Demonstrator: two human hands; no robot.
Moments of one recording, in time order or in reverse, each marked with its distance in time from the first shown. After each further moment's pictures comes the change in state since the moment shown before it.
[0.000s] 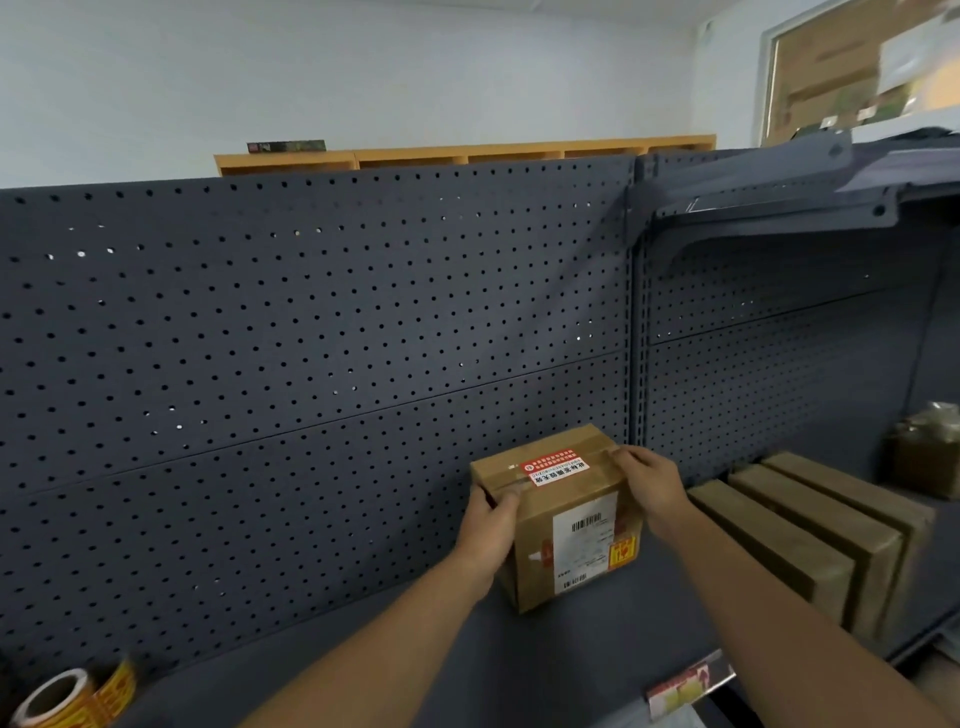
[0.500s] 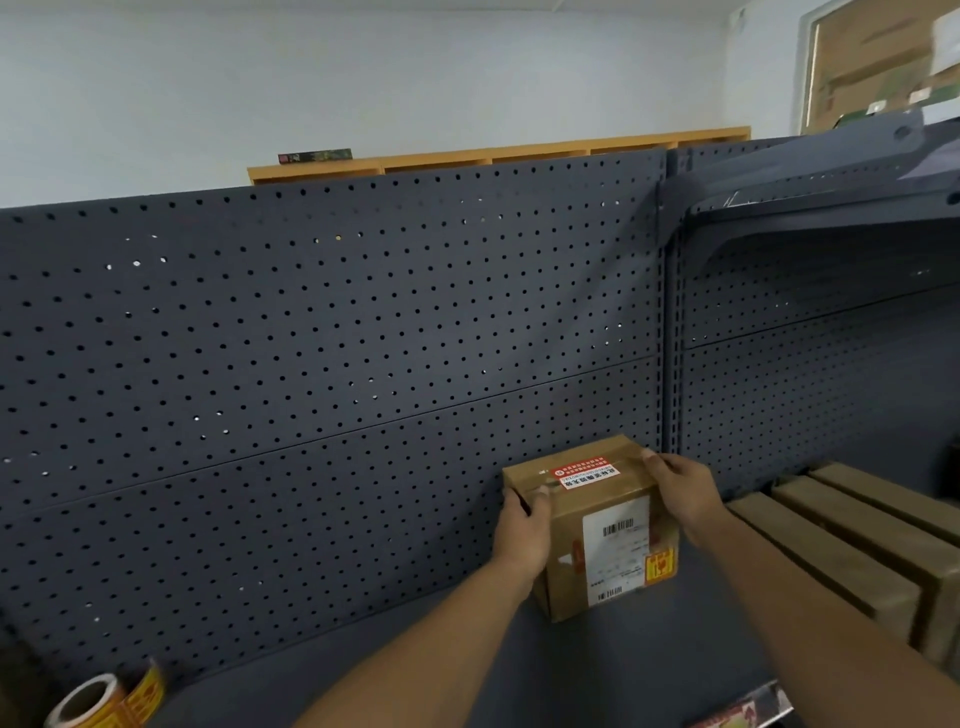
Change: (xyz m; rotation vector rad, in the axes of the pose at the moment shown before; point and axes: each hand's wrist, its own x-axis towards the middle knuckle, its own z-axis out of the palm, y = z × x) left_hand 0.040 -0.013 0.017 0.091 0.076 0.062; right_hand 0.036 0.013 0.002 -0.087 -0.008 -0.050
